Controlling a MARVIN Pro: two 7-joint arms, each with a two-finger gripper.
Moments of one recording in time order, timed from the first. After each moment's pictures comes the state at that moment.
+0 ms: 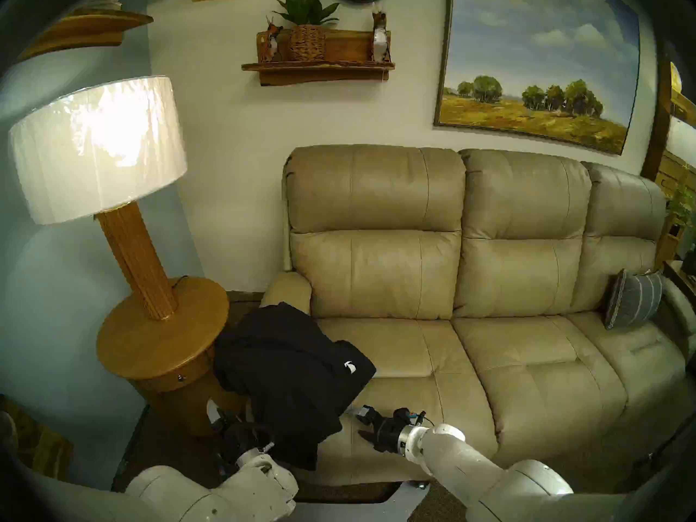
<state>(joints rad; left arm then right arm) 1.26 -1.70 -1.28 -0.09 -2.60 -0.08 -1.40 -1.24 -1.36 1.00 -0.38 1.32 0.51 0.64</state>
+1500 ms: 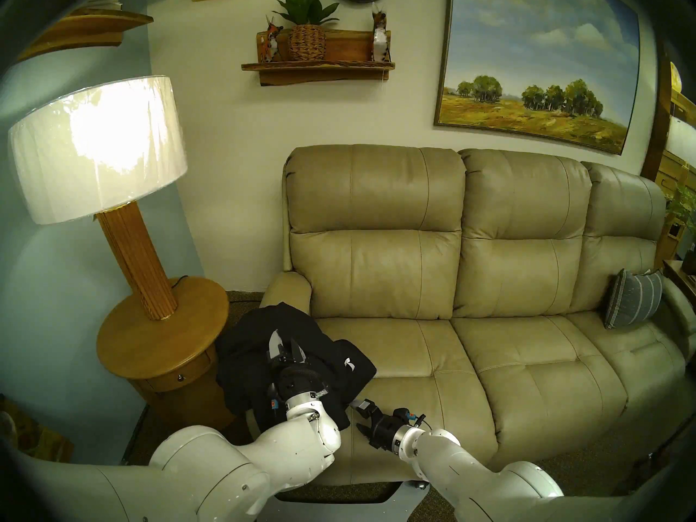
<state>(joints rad) 1.06 -1.84 -1.15 -0.09 -2.47 0.00 -1.34 -1.24 -1.41 1.10 -0.32 1.37 0.45 0.64</state>
